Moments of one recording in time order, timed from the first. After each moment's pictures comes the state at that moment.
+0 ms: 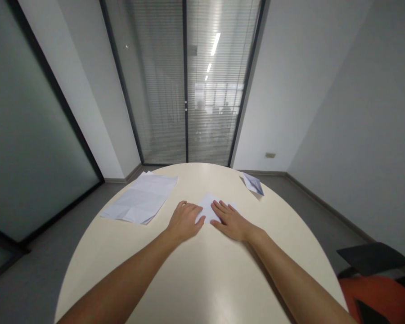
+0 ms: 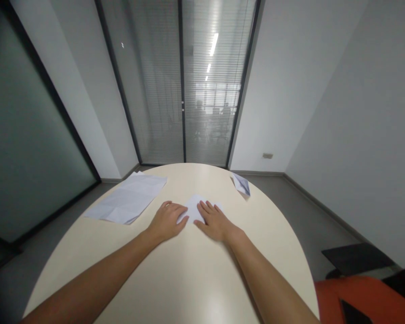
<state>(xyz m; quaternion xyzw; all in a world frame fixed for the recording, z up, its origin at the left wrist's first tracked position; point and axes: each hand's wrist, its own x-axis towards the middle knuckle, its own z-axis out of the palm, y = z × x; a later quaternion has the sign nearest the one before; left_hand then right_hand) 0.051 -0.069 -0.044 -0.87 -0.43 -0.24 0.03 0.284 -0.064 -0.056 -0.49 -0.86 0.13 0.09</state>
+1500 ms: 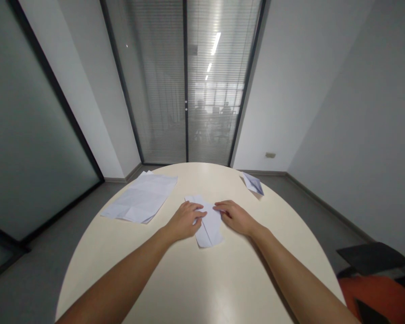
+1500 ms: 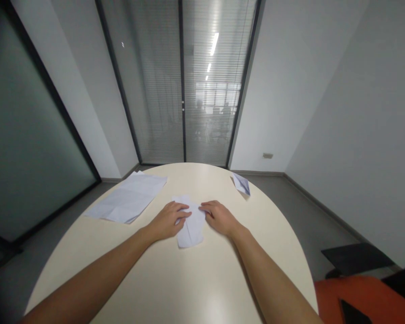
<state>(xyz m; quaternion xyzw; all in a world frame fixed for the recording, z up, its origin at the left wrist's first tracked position) 0.040 -0.060 -0.055 -0.90 -0.37 -0.23 -0.04 0.298 -0.052 -0.053 -0.41 -0.87 0.09 0.26</state>
